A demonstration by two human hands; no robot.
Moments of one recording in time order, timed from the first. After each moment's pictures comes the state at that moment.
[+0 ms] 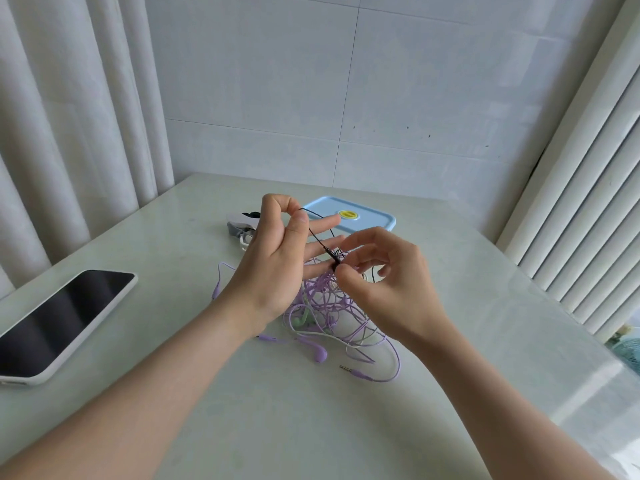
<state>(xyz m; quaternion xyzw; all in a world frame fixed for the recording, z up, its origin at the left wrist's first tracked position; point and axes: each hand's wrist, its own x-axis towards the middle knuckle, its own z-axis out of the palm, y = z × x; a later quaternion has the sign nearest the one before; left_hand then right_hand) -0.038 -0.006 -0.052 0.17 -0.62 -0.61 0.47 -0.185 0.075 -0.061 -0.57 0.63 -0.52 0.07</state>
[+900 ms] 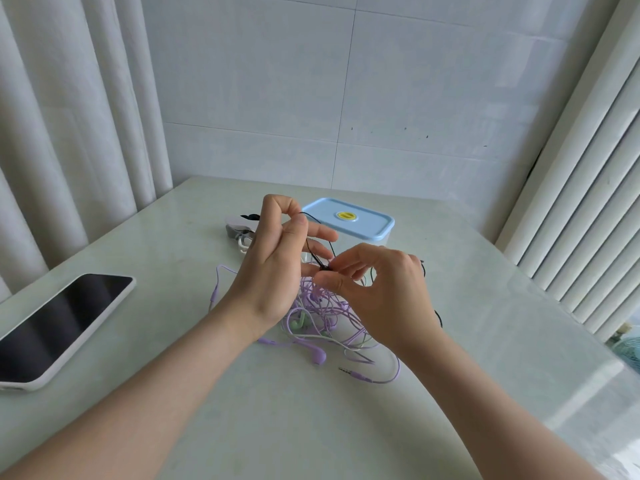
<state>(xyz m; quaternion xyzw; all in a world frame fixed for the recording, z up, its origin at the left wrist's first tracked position) -0.037 -0.009 -0.058 0.18 -0.66 -0.53 0.50 -0.185 0.071 -0.067 -0.61 0.64 -0.46 -0.01</state>
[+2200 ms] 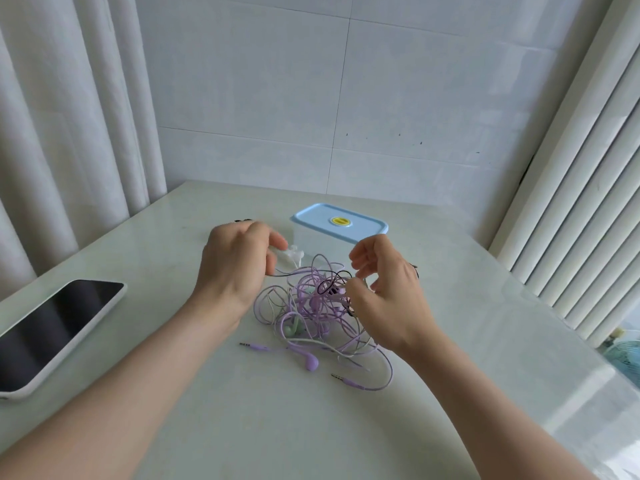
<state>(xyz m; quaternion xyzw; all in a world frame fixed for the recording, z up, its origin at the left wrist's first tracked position) -0.023 -0.029 -0.048 0.42 -0.62 -0.45 0.48 -0.200 0.070 -0.075 -0.58 0.67 -0.46 0.04</state>
